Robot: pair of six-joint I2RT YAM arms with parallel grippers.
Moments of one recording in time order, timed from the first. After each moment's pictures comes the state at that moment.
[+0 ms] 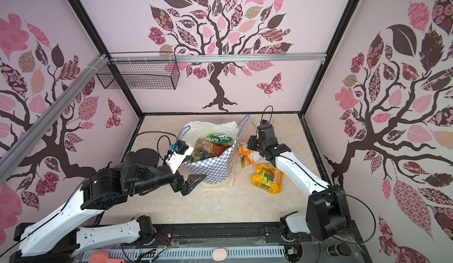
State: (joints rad) left arm -1.08 0.96 1.36 -0.89 -0.10 -0.13; right arm 0.33 1.38 1.00 -0.29 -0.03 0.52
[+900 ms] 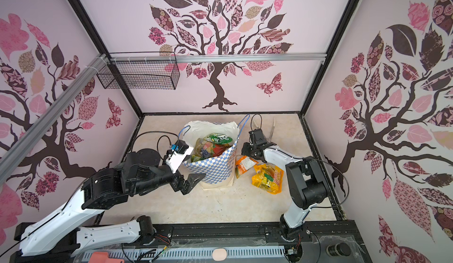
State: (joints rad) left arm -1.08 0.96 1.36 -0.90 -0.14 -0.14; right arm 0.33 1.66 1.01 -0.26 -0.09 0.57
